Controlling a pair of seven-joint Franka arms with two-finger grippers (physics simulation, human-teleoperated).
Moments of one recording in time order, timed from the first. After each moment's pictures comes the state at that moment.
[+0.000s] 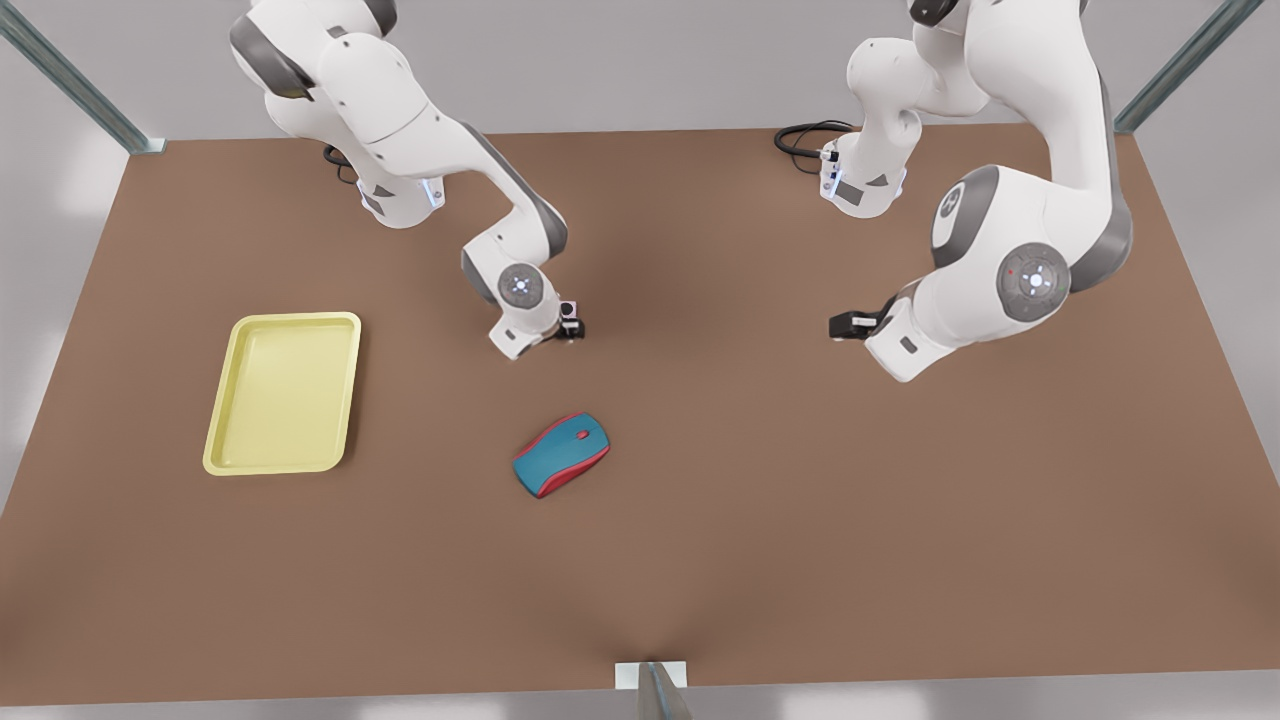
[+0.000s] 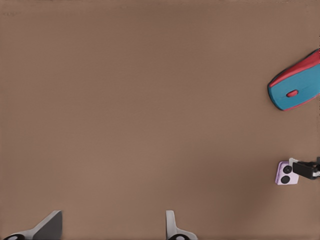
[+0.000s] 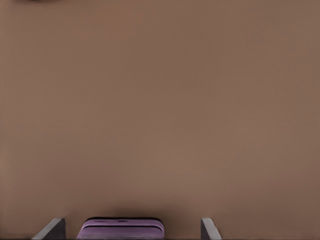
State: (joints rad) left arm -0.30 0.25 0.02 -1.44 -0.18 1.44 -0.23; right arm 0.49 0.39 0.23 -2.24 0.06 2.47 0.69
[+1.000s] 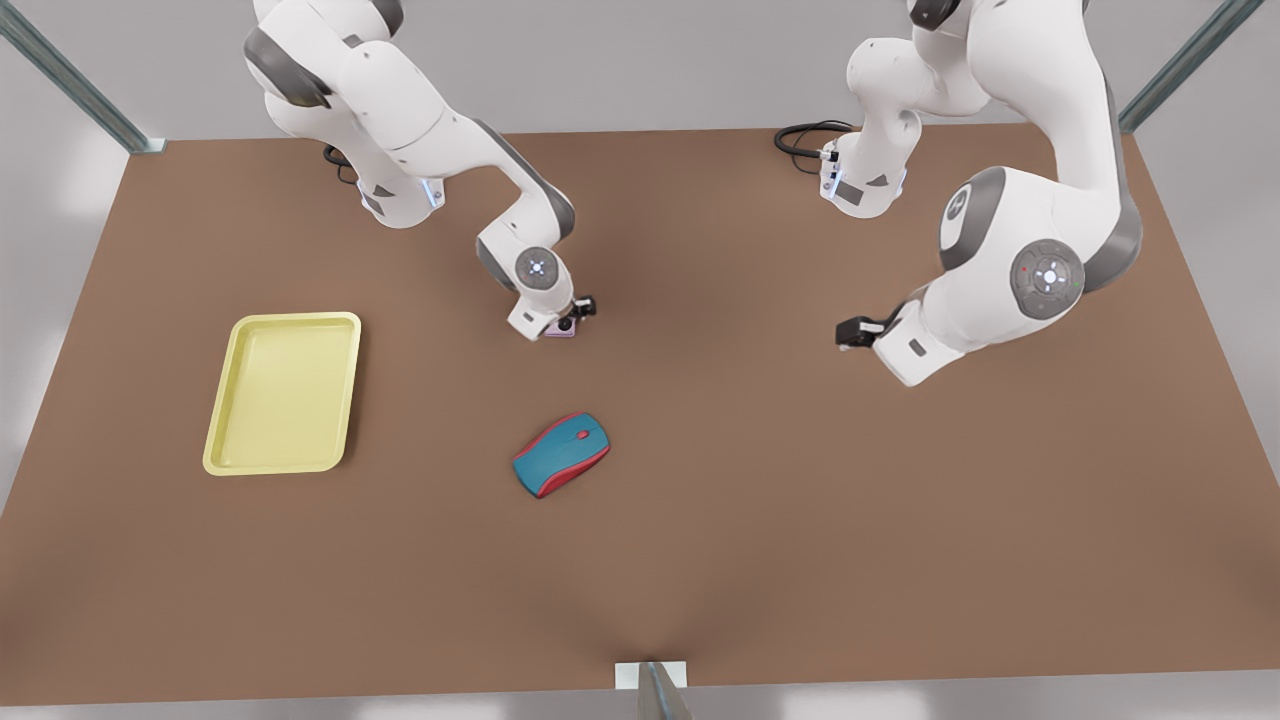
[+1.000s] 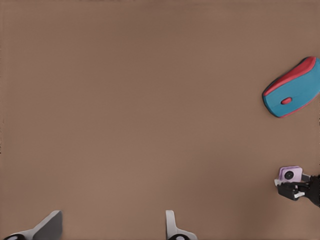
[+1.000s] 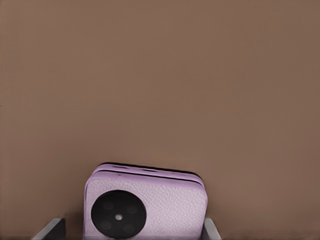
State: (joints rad) left arm -0.30 0.26 0.03 -1.42 -0.17 1.49 -0.17; right arm 0.49 0.42 0.32 -2.32 0.06 2.57 0.66
